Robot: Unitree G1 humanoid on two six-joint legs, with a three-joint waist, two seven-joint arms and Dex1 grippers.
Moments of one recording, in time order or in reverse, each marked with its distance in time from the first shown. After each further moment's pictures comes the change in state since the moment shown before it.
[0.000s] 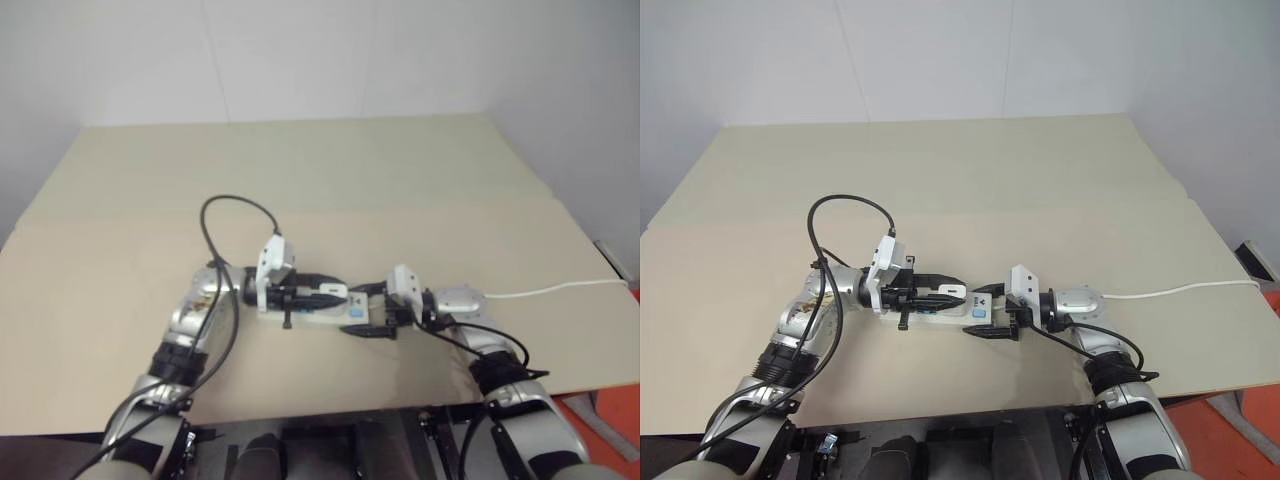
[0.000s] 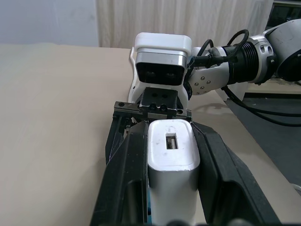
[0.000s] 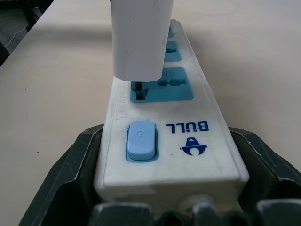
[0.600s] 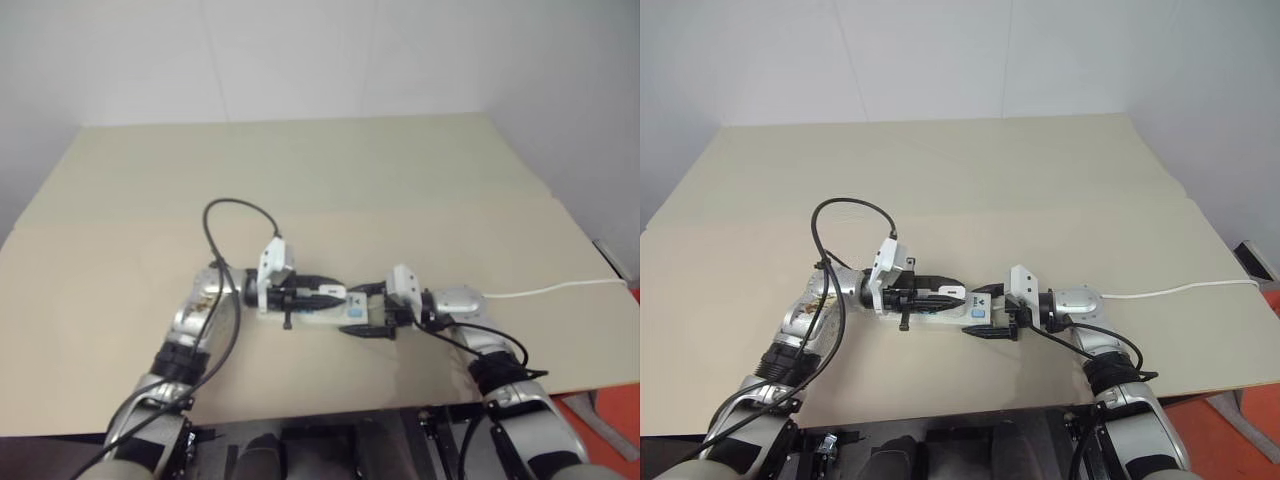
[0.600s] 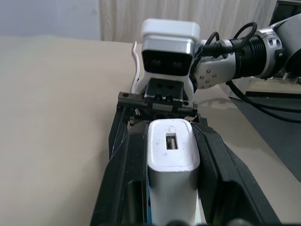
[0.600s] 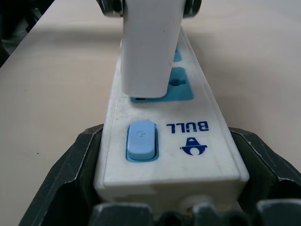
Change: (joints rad) left arm -0.010 -0.011 -0.001 0.065 0.017 -0.025 0.002; right arm 0.001 0.004 0.000 -0.002 0.000 0.001 -0.003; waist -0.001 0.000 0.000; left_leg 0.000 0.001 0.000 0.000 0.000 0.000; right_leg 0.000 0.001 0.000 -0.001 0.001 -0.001
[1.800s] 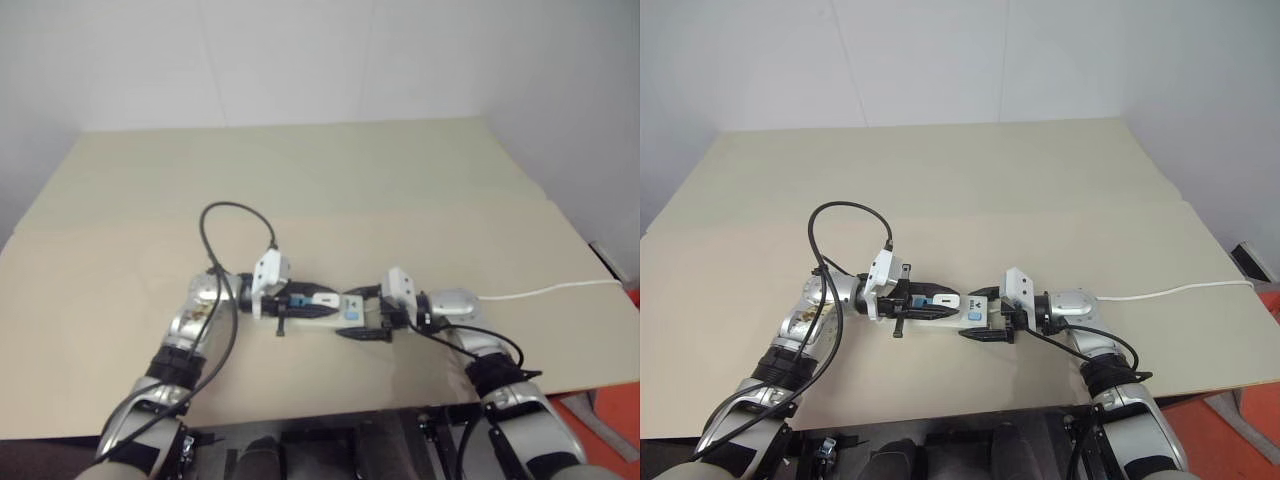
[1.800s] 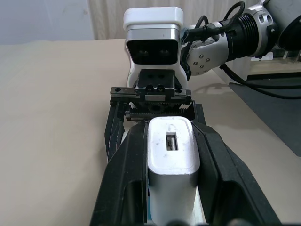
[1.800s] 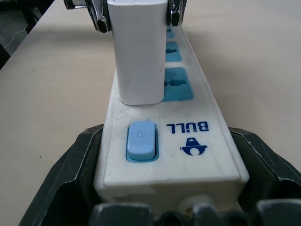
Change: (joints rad) left arm 0.024 0.032 -0.026 0.050 0.025 -0.156 -0.048; right arm 0.005 0.007 0.020 -0.002 0.000 0.006 -0.019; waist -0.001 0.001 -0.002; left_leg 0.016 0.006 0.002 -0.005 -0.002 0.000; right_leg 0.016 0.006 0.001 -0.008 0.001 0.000
